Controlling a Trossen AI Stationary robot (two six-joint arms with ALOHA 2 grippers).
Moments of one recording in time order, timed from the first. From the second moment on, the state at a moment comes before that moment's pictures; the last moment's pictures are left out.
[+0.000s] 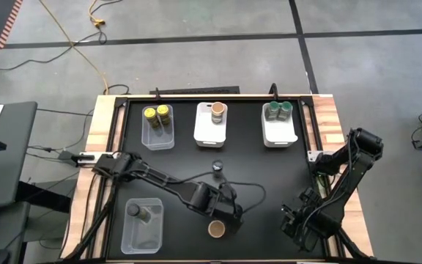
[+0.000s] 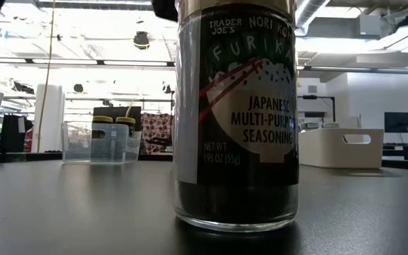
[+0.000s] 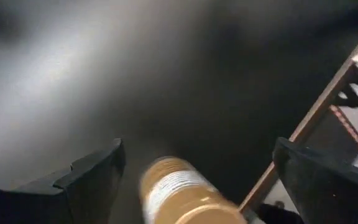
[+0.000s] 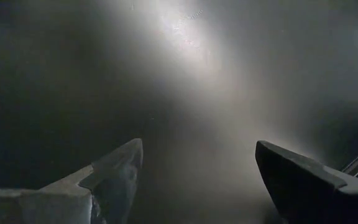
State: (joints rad) left arm -0.41 2.26 2.22 -1.03 -0.15 -1.17; right arm 1.00 1.59 1.13 -1.22 0.29 1.69
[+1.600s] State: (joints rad) left arm -0.51 2.36 2.22 -1.09 0.00 -1.22; right arm 1.00 1.59 1.13 -1.17 0.29 1.72
